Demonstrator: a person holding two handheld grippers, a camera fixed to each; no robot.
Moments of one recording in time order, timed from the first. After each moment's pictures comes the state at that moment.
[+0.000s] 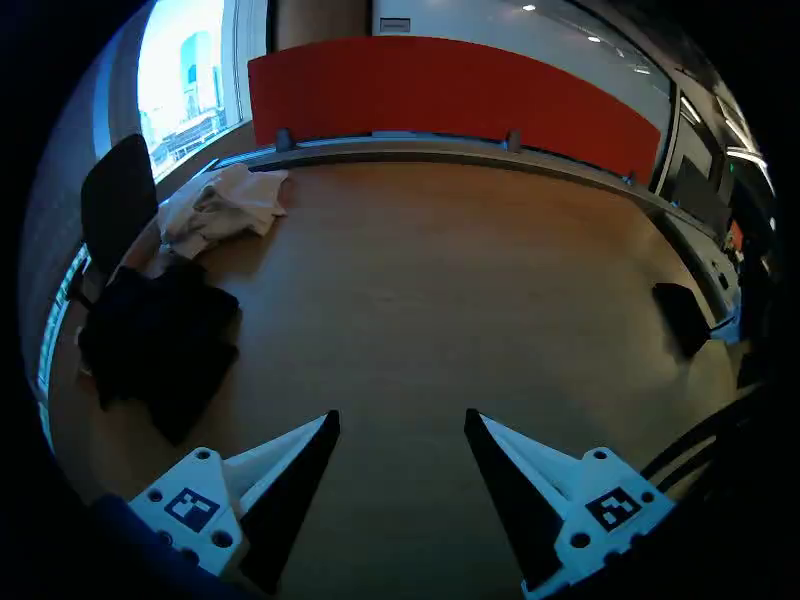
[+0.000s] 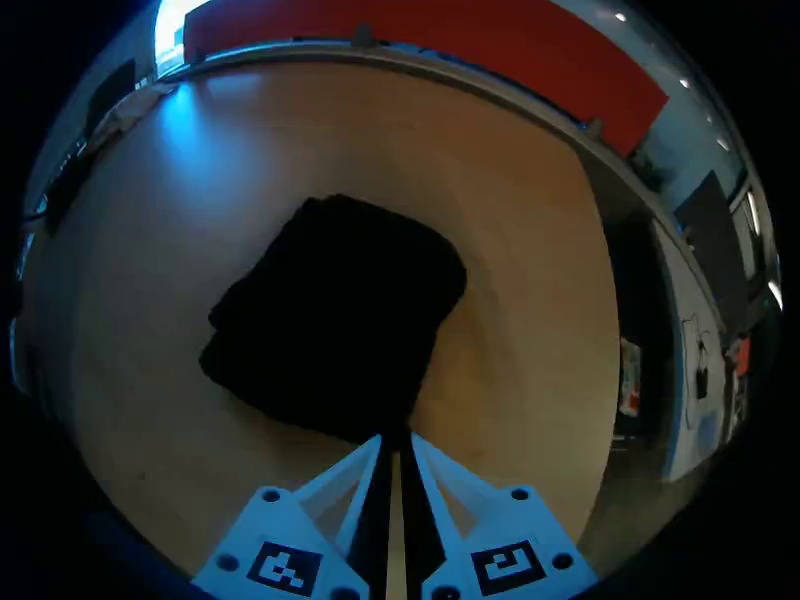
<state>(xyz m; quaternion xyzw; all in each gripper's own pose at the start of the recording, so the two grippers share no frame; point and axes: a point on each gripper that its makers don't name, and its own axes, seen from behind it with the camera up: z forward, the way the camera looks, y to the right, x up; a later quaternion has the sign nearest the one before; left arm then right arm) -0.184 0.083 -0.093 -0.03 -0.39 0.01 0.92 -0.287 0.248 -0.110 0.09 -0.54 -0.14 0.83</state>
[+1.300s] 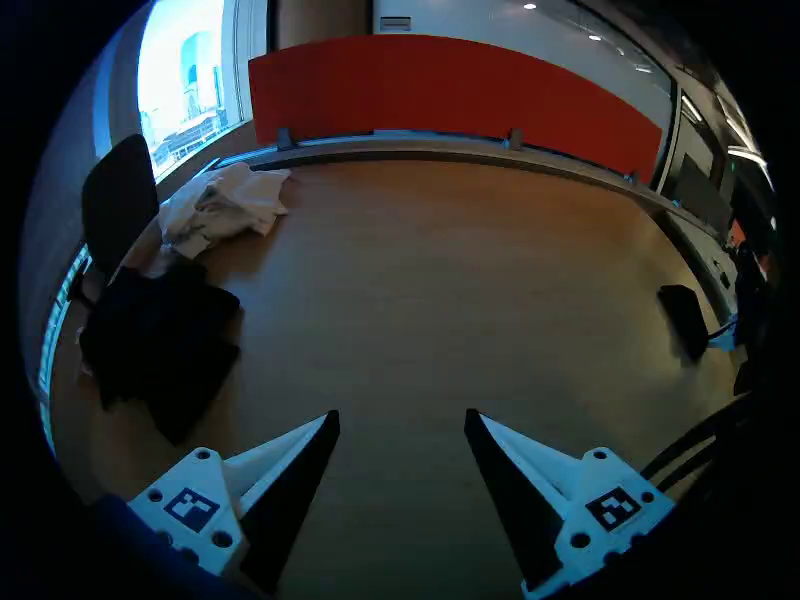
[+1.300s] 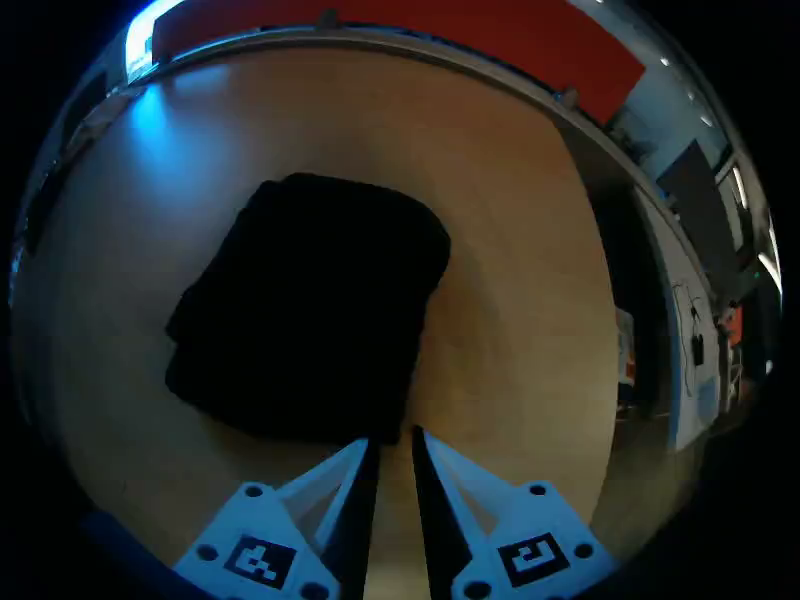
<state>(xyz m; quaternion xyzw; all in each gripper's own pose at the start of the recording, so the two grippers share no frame) -0.186 0.082 -0.092 -0.02 -0.39 0.01 0.92 -0.307 0.263 -0.116 0.03 -0.55 -0.12 0.82</state>
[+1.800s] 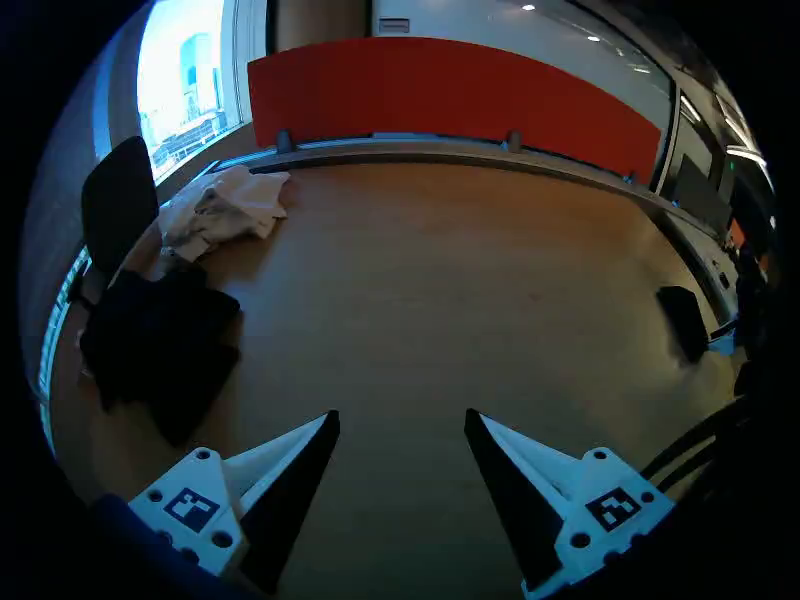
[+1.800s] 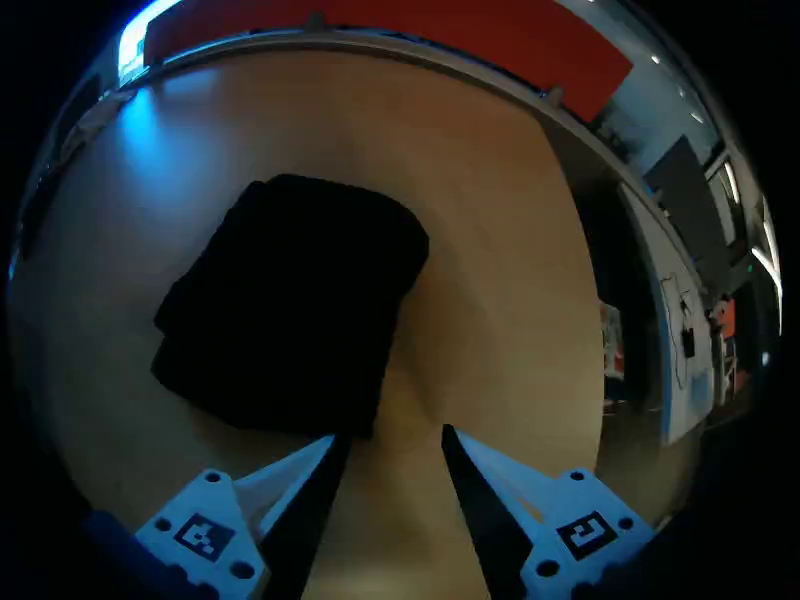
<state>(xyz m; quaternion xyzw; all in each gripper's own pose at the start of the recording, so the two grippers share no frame) -0.183 0.082 -0.091 -0.03 -0.38 0.01 0.92 -0.301 0.274 -0.120 0.01 -0.55 -0.13 0.83</state>
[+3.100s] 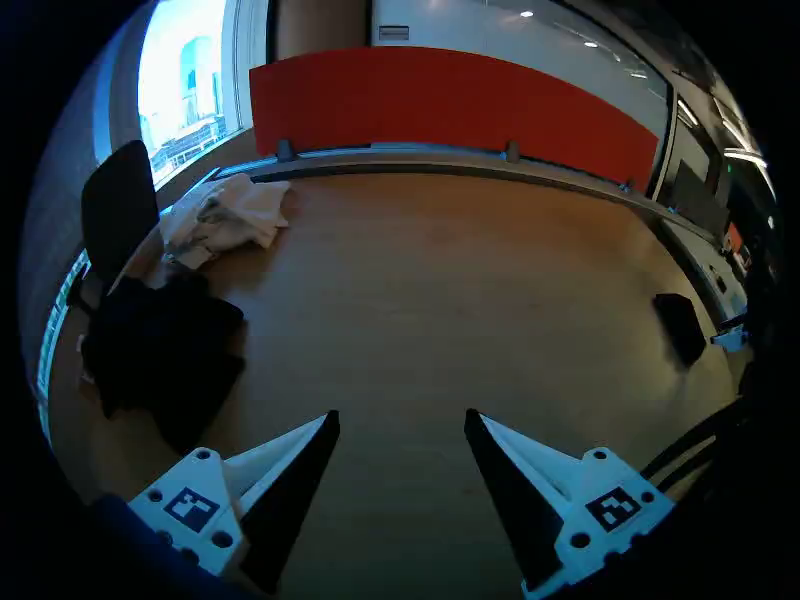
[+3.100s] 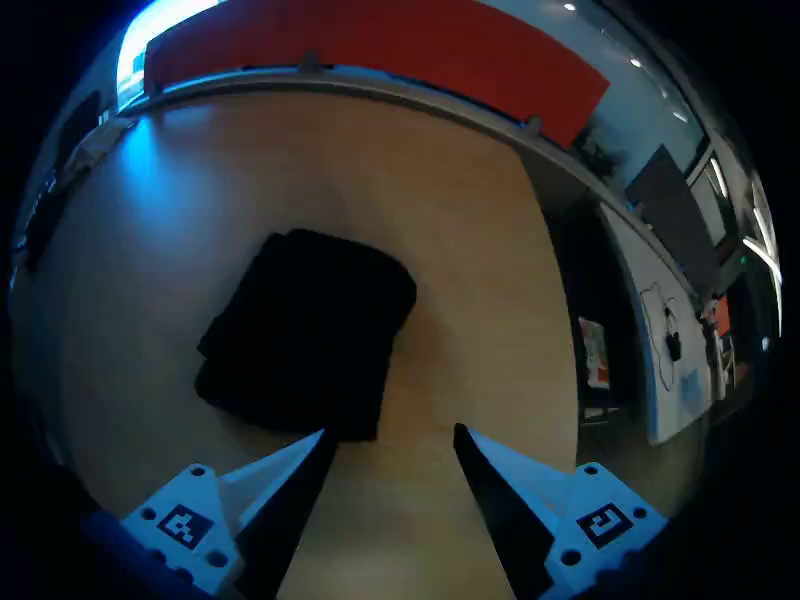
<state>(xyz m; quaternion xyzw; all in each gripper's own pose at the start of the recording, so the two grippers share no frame) -0.172 0.077 -0.088 -0.03 -0.37 0.01 0.93 -0.247 0.260 -0.116 0.00 -0.49 -0.12 0.86</state>
